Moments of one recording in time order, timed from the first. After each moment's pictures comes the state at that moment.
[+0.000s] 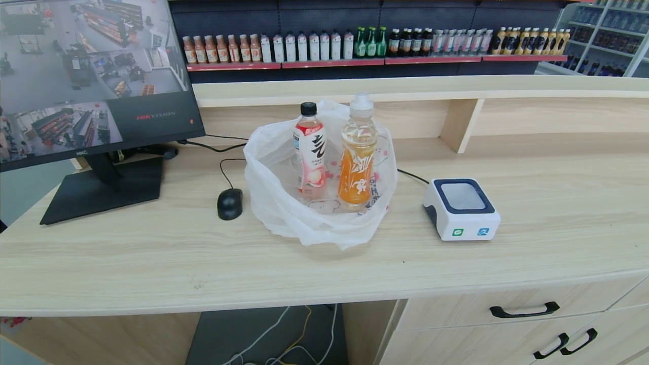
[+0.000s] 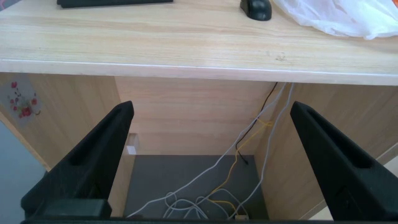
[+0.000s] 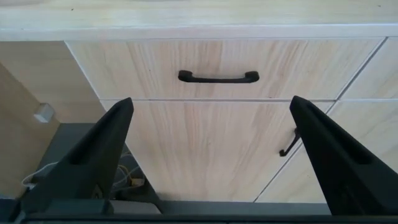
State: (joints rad) left arm 0.00 0.00 0.00 0.00 0.00 0.01; right arm 0.06 0.09 0.00 0.00 -0.03 -0.02
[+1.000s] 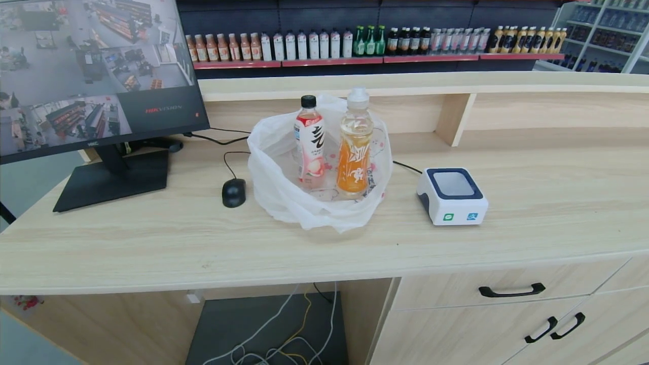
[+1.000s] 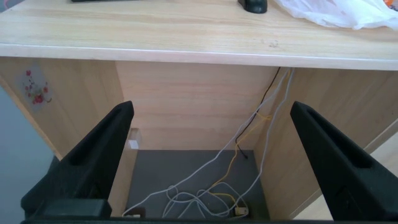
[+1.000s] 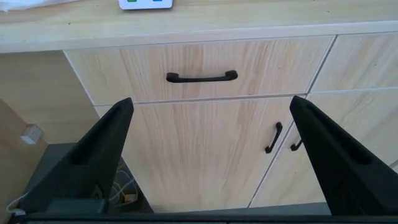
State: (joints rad) left arm 0.00 0.00 0.00 0.00 0.00 0.01; right arm 0.00 0.00 0.00 0.00 -0.03 -0.01
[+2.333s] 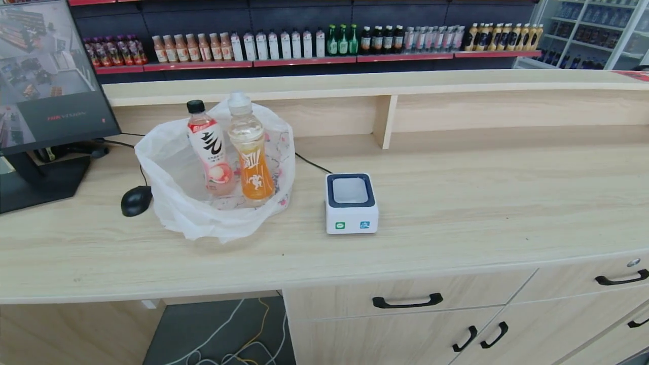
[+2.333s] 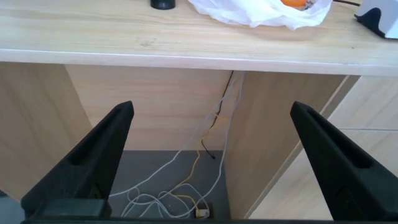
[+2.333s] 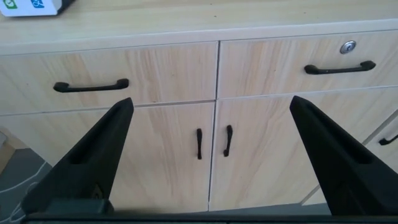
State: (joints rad) left arm 0.00 0.00 0.00 0.00 0.00 -0.01; right arm 0.00 0.00 0.00 0.00 -0.03 -0.01
